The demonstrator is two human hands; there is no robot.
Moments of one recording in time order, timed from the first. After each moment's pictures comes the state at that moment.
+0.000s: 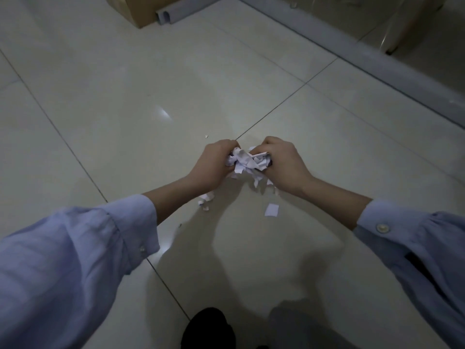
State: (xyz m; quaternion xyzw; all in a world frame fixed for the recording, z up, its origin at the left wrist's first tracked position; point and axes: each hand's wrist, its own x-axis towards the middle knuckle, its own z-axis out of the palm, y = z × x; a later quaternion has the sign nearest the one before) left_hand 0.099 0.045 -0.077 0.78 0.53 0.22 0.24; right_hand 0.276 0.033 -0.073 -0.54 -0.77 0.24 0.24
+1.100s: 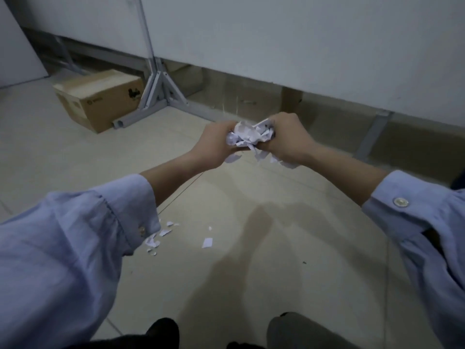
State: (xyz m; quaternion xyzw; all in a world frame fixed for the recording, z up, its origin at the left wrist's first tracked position) left_hand 0.241 0.015 0.116 0.89 0.33 0.28 0.15; right_hand 0.411 -0.054 0.149 -0.60 -0.71 0.17 0.31
